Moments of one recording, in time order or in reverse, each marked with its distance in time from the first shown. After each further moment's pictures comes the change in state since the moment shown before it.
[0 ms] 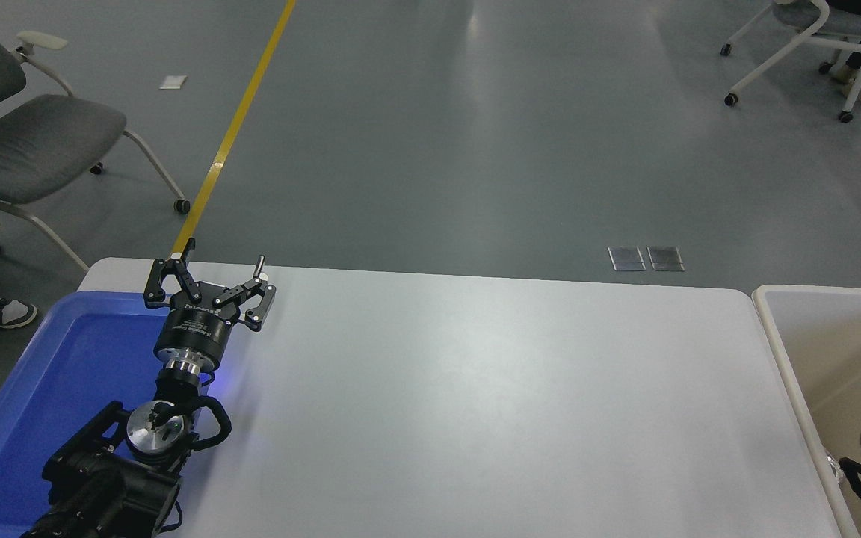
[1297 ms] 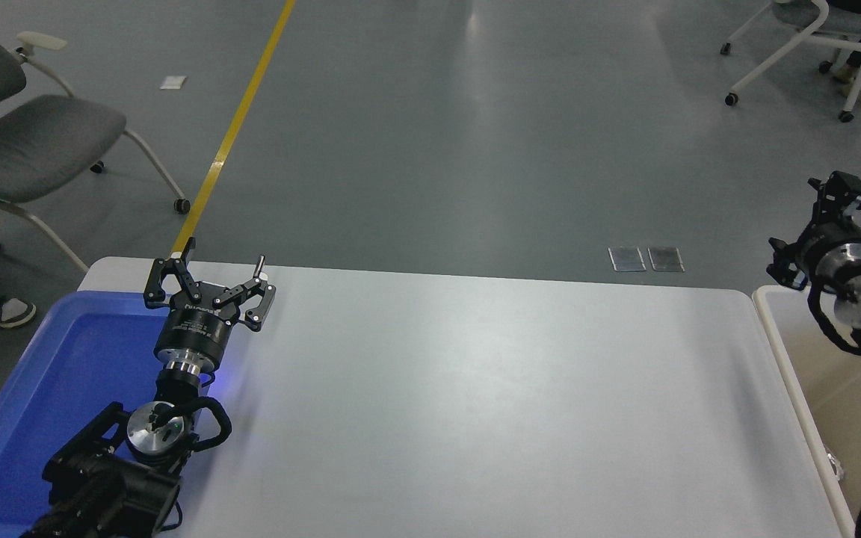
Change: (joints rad) left arm 0.000 0.000 0.000 0.000 0.001 0.000 0.000; right arm 0.223 -0.179 0.477 0.723 0.000 0.008 0.004
